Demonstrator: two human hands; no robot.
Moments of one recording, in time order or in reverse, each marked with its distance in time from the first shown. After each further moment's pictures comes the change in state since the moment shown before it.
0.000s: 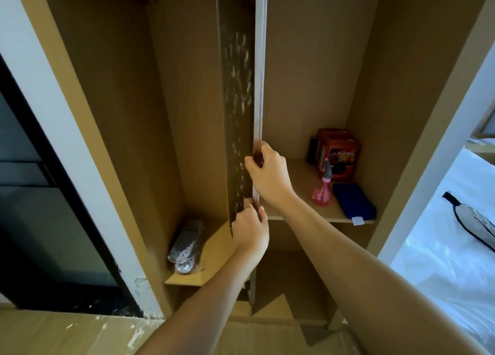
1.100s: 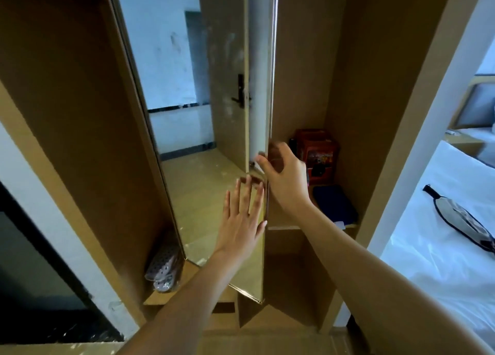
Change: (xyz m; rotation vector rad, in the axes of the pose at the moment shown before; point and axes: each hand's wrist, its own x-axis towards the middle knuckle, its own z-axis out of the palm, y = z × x) left_hand 0.061 -0.001 0.077 0.507 0.147 0.731; right_hand 0.037 0.075 -0.077 -0.013 0.211 -0.081
